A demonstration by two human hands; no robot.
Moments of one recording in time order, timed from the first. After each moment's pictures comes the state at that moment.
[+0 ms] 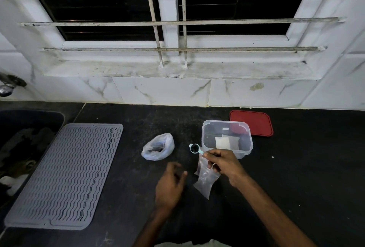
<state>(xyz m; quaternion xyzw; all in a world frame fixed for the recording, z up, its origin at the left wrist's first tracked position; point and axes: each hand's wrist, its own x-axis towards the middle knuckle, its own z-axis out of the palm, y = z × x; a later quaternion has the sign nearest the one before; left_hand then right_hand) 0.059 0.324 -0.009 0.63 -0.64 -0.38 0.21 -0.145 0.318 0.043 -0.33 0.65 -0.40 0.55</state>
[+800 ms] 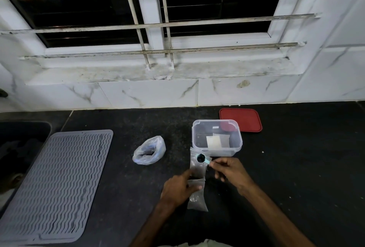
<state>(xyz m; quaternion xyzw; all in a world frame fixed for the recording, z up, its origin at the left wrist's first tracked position) 0.024 0.313 -0.009 0.50 -0.80 -0.34 -0.01 -0.177 0.356 0.029 -0.33 0.67 -0.42 0.52</state>
